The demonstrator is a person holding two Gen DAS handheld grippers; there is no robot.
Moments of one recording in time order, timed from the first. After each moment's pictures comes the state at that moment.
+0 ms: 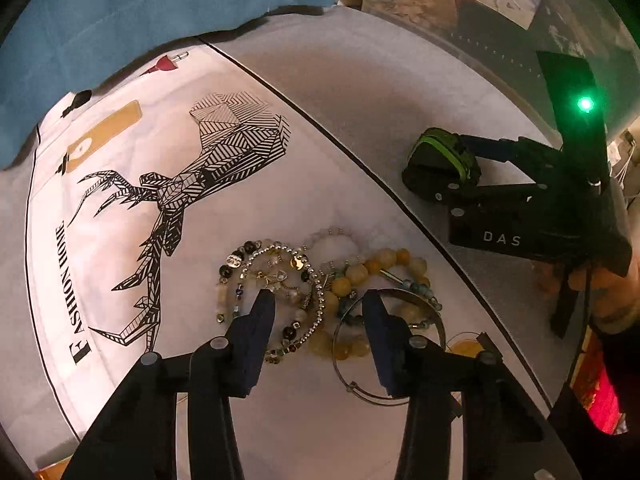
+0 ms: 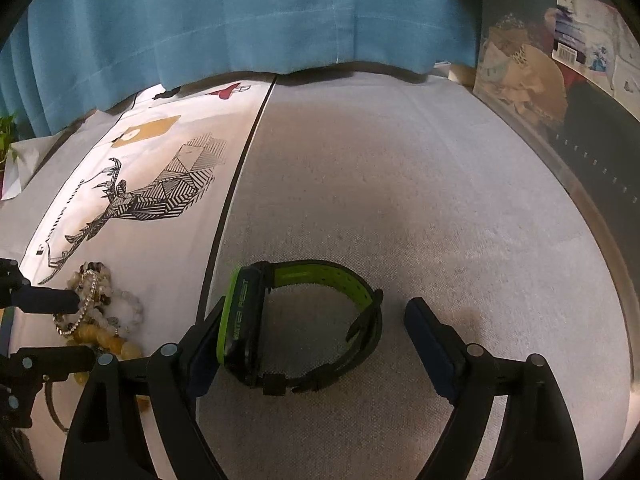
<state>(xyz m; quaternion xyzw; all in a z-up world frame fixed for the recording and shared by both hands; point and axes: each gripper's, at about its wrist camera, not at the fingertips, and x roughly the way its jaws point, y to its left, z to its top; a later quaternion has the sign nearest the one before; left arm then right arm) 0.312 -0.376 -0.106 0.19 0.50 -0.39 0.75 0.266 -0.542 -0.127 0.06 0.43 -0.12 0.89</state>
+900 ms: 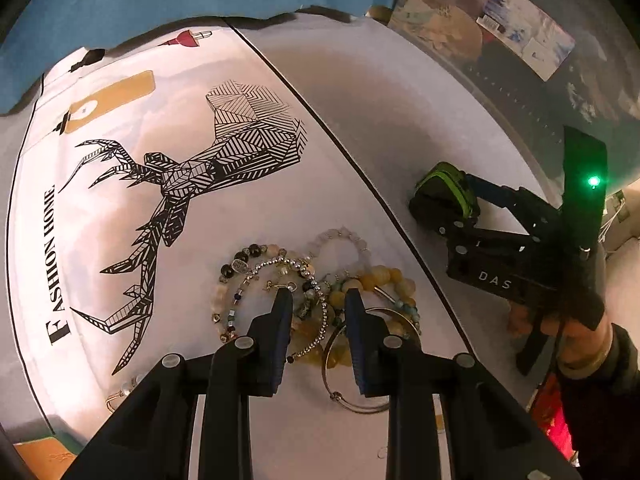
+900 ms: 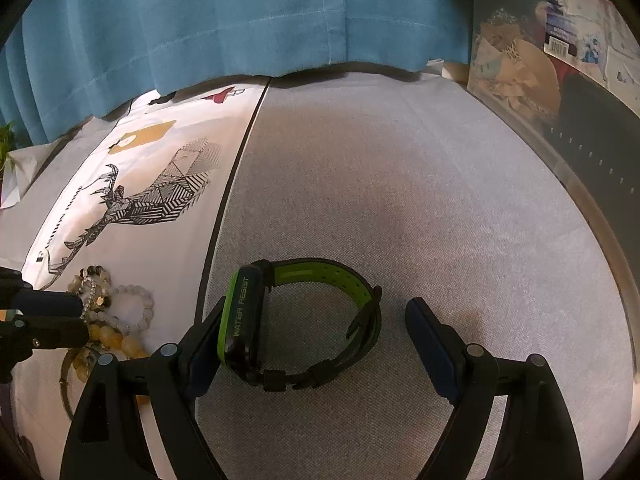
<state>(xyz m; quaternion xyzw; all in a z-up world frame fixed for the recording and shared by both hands) 0.330 -0.371 -0.108 0.11 0.54 -0.39 0.74 0.265 -0.545 -0.127 0.07 0.43 -0.13 0.89</state>
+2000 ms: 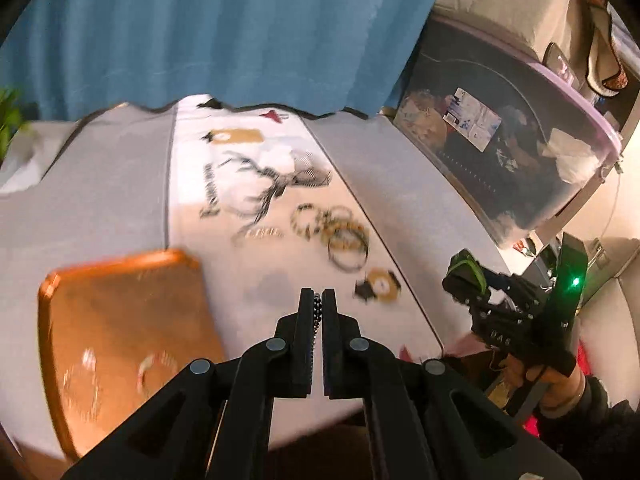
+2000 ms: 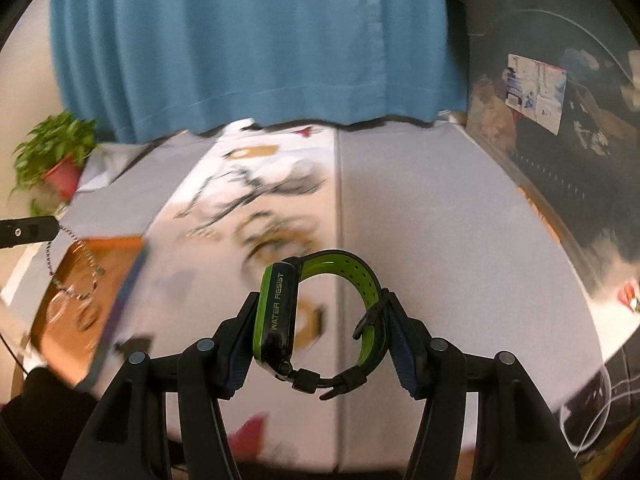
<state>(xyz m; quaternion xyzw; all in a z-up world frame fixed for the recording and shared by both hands) 0.163 -0.175 0.022 0.00 0.44 -0.33 0.83 0.077 -0.424 -0.030 0.06 0.37 -0.07 0.92</state>
